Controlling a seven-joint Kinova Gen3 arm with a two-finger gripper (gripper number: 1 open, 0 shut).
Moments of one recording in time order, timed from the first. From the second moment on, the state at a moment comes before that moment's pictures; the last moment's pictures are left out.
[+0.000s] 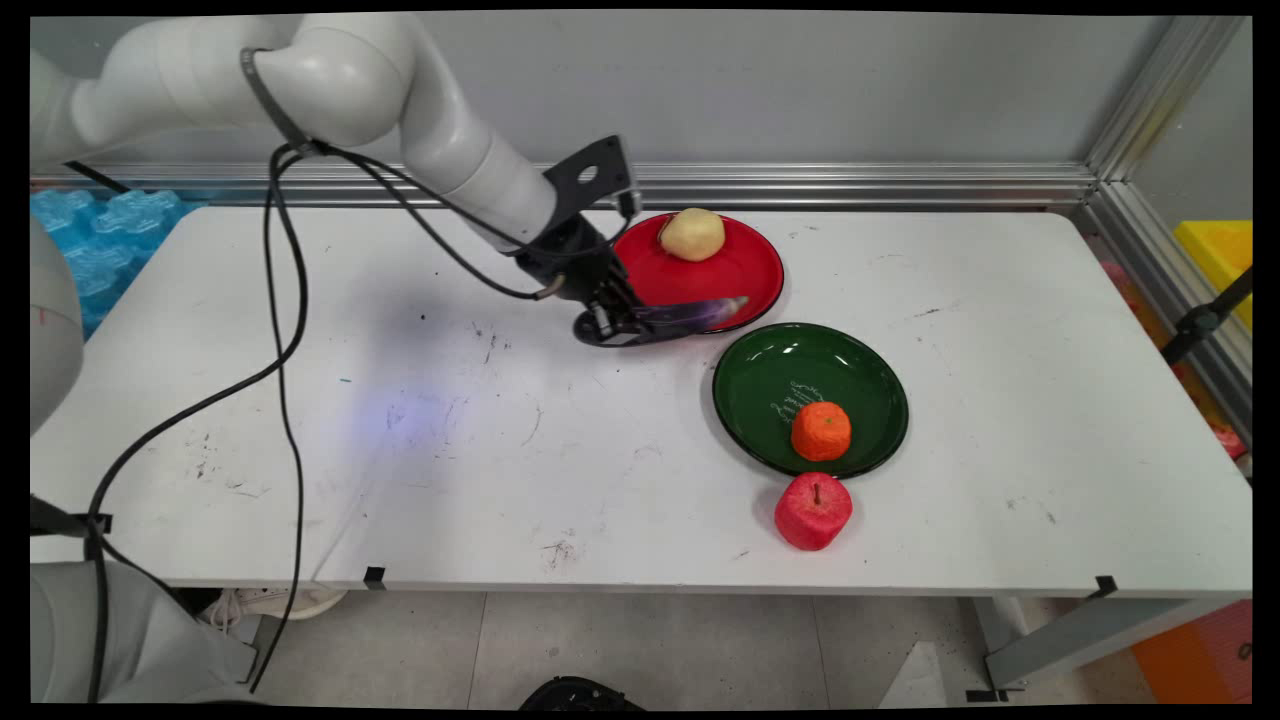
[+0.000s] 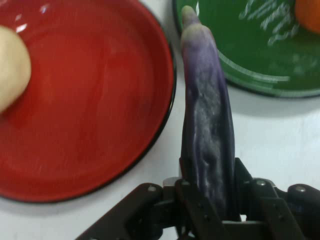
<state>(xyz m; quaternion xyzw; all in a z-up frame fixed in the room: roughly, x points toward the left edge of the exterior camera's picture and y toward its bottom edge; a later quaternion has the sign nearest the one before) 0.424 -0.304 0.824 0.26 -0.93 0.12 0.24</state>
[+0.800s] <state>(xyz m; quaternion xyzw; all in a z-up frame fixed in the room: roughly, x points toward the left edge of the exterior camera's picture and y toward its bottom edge) 0.465 -0.293 0.807 0.28 -0.93 0.13 0.22</state>
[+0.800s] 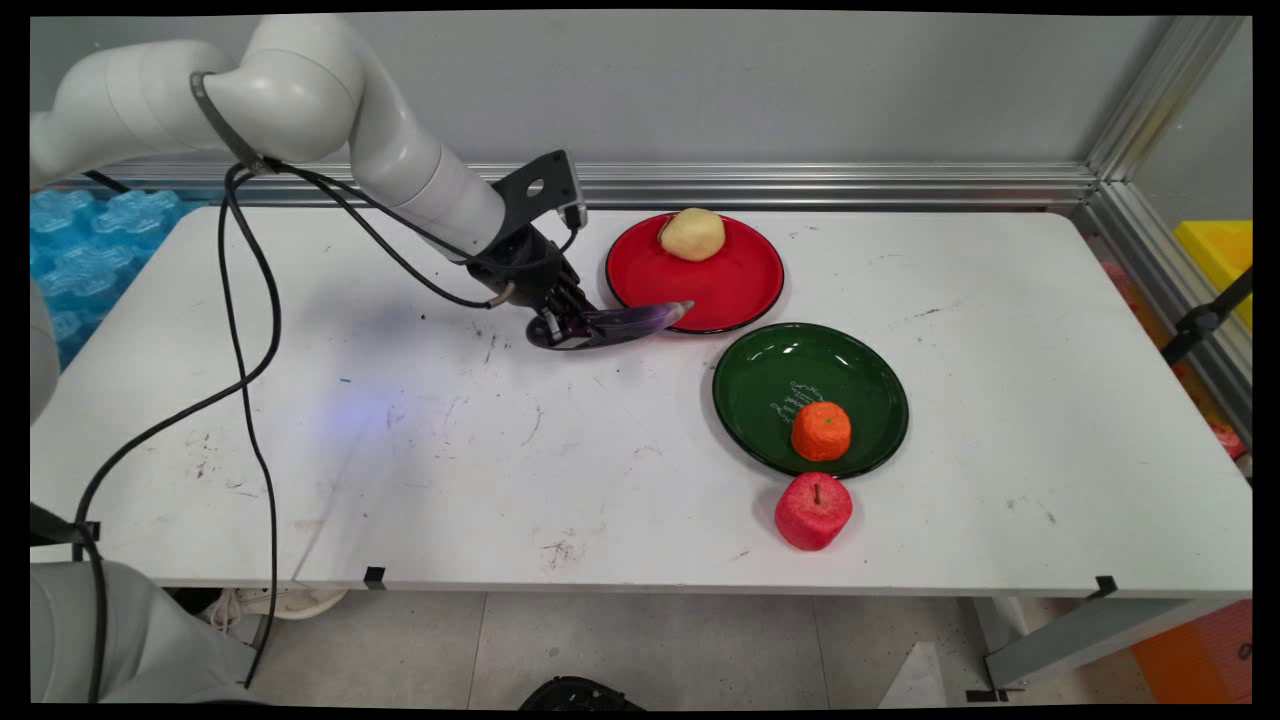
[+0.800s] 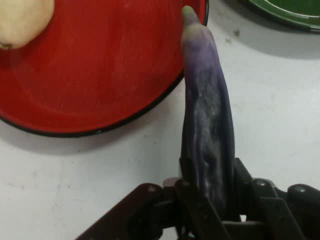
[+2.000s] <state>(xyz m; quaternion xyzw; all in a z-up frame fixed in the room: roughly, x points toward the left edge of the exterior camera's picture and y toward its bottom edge) 0.452 -0.308 0.760 0.28 -0.93 0.12 0.22</state>
